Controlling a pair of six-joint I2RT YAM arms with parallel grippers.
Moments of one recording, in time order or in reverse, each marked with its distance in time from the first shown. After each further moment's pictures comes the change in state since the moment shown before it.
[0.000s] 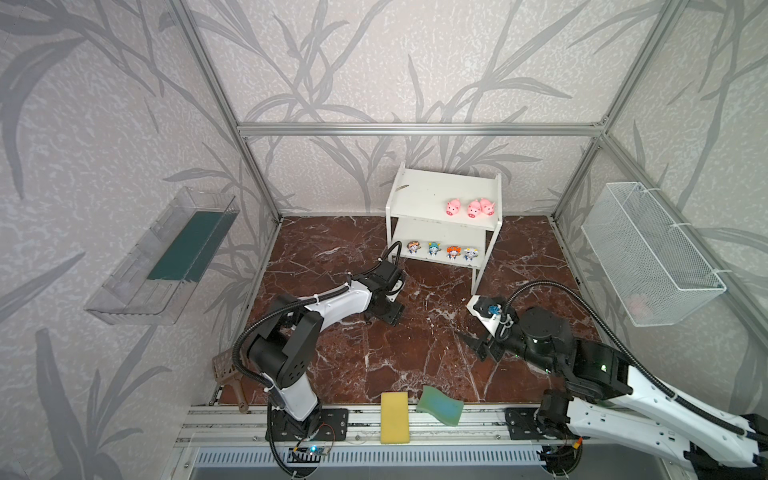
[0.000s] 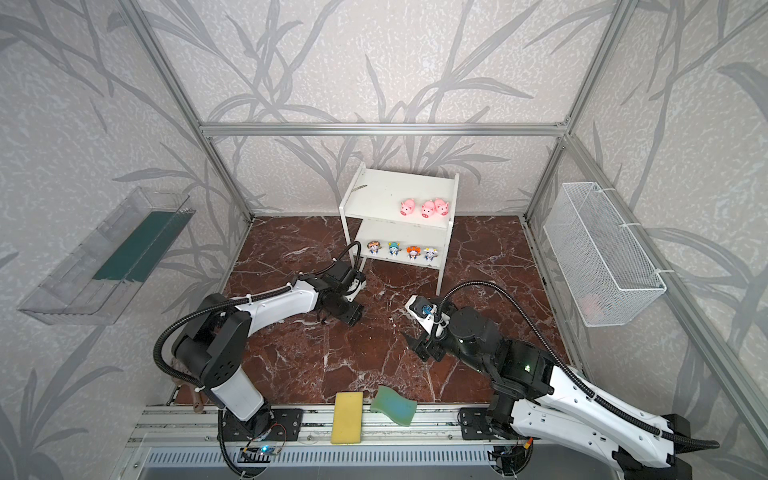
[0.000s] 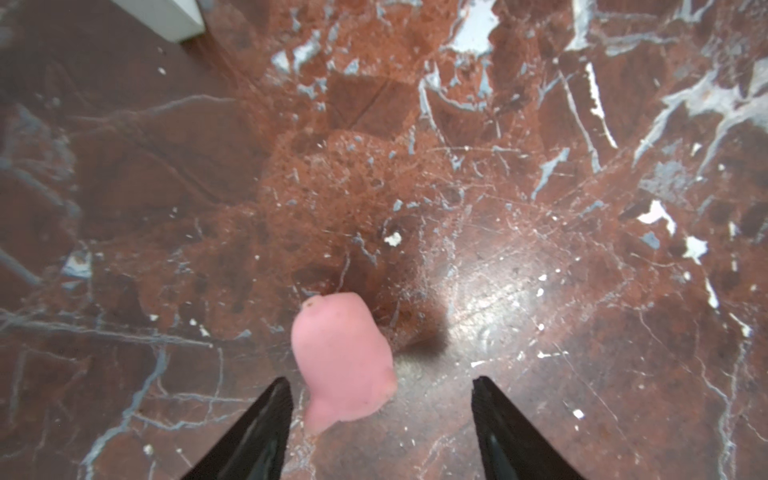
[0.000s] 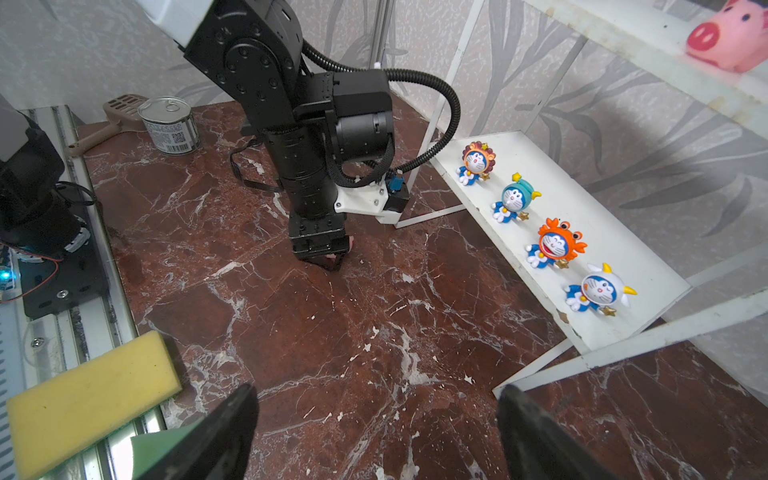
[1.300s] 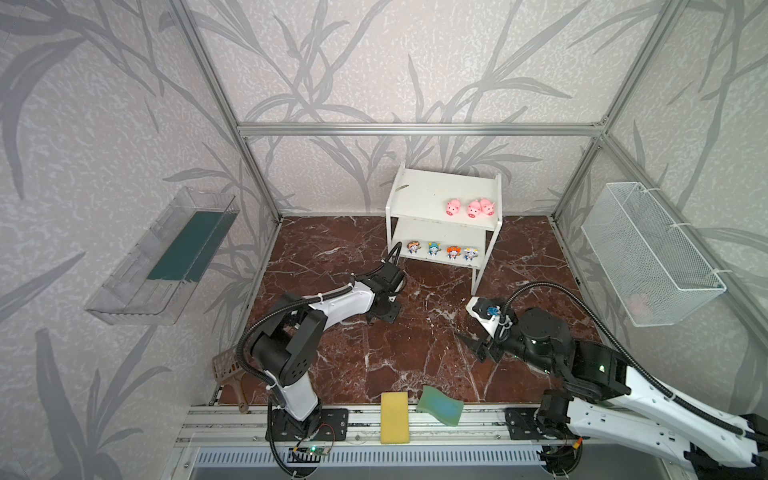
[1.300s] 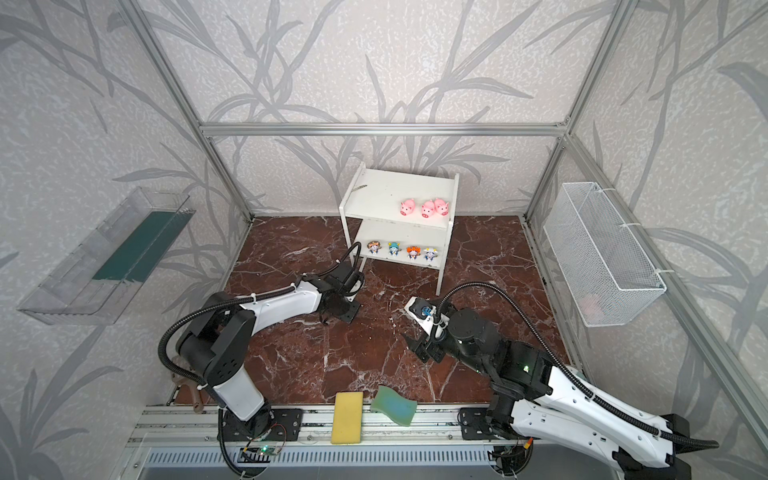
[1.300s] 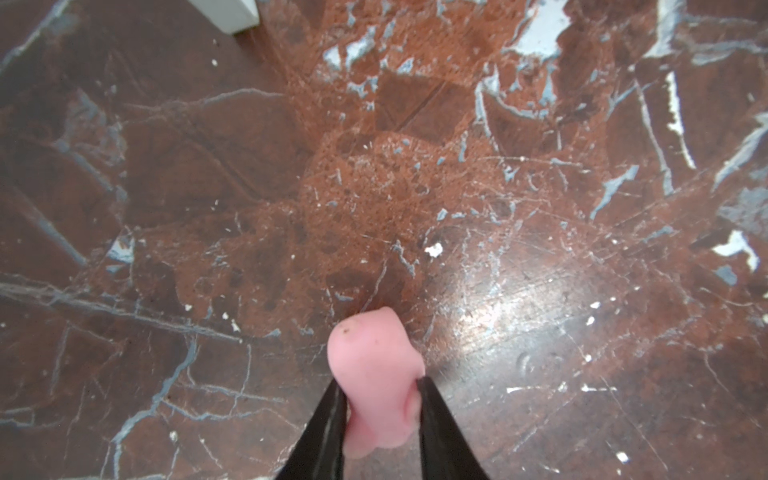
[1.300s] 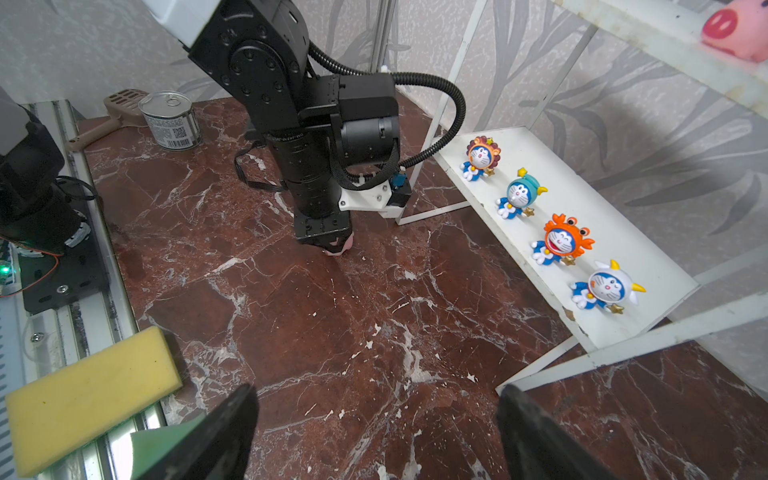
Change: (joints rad) left arm -0.021 0.021 0.002 0.003 -0.082 -0.053; right arm 0.000 -0.003 -0.016 0.007 -0.005 -0.001
